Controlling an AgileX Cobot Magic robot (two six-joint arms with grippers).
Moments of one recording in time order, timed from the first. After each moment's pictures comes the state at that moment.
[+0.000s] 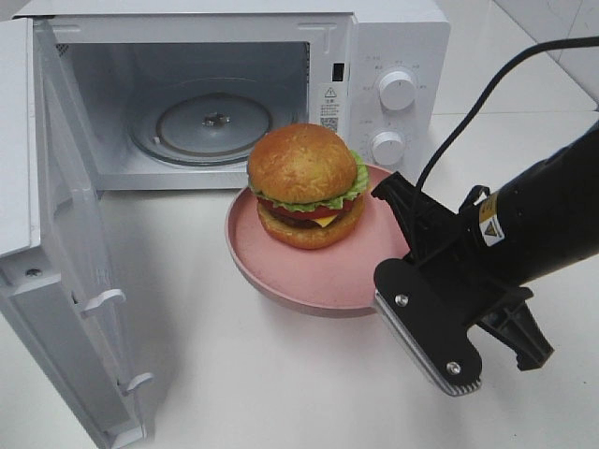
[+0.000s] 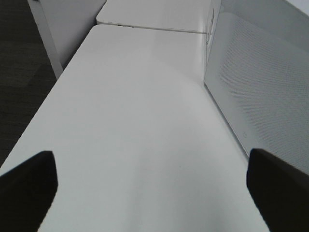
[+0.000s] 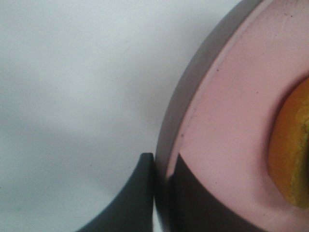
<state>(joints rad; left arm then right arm) 0.06 0.00 -0.51 0.10 1.04 -0.08 0.68 1.46 -0.68 -0.14 0.34 -1.51</state>
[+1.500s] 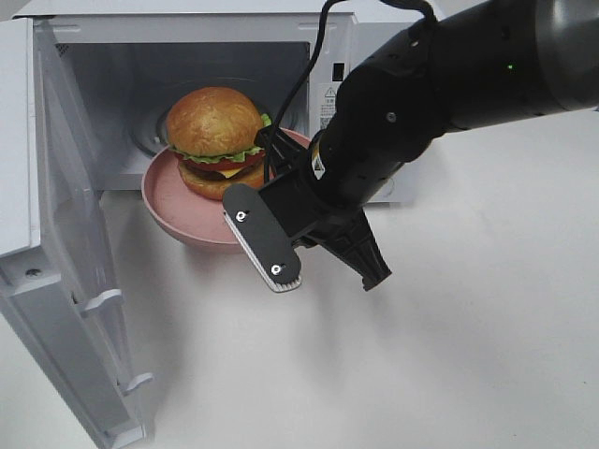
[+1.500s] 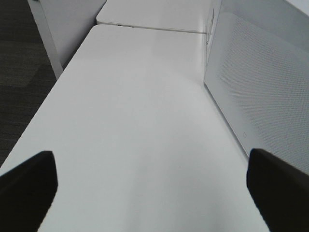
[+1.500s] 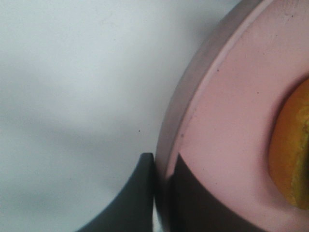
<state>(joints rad) 0.06 0.00 -0.51 0.10 1.04 -0.08 0.77 1.85 -1.15 -0.22 0.42 -1.34</state>
